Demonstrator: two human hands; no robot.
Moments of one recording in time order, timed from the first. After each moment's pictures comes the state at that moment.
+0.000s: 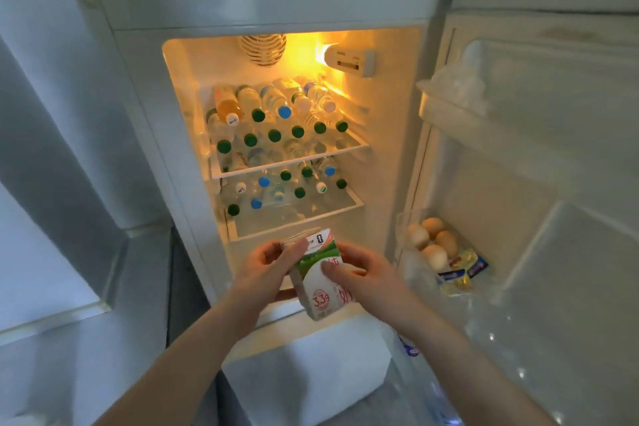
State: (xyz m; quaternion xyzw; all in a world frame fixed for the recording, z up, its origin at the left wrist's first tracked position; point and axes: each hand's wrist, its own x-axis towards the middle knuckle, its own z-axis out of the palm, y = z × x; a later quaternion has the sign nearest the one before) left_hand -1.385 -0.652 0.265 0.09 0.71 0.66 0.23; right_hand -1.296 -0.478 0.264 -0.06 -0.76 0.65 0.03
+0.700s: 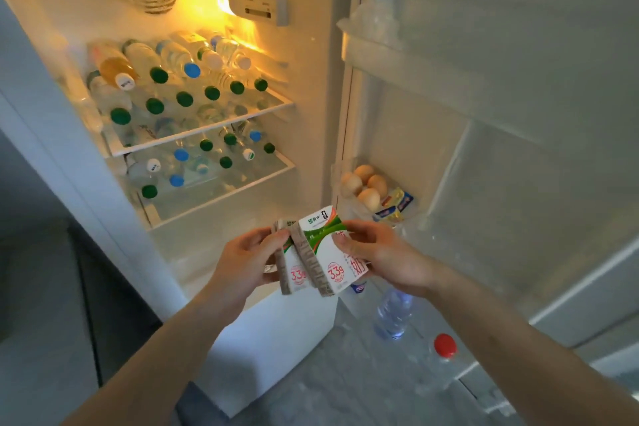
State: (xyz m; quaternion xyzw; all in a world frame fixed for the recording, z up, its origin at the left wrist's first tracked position) left_hand -1.368 -0.619 0.225 0.15 0.66 0.65 0.34; right_hand -1.226 -0.436 0.241 -0.18 -0.66 0.73 0.03
